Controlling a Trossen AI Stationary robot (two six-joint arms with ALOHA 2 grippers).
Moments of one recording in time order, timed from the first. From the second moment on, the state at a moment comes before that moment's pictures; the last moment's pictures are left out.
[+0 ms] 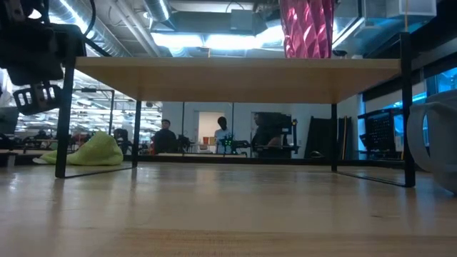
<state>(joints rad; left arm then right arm) -0.35 0.49 0.23 -0.22 0.01 -1.04 0.16 1.45 2.32 -1.44 0.48 0.60</state>
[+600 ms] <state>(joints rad) -0.38 0.49 0.23 -0.23 -0.14 -1.03 0.16 1.45 2.32 -1.44 0.50 0.59</state>
